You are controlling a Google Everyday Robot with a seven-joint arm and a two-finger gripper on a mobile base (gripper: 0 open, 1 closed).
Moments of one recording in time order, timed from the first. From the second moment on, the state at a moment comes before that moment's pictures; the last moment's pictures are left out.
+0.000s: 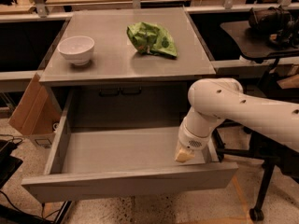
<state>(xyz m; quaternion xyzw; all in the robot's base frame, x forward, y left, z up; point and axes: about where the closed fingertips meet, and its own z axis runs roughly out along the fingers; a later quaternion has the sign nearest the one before) 0.479 -0.105 0.659 -0.64 0.76 0.10 0.06</state>
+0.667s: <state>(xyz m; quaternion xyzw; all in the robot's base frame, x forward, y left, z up) 0.478 -0.105 0.657 -0.64 0.76 0.10 0.06</state>
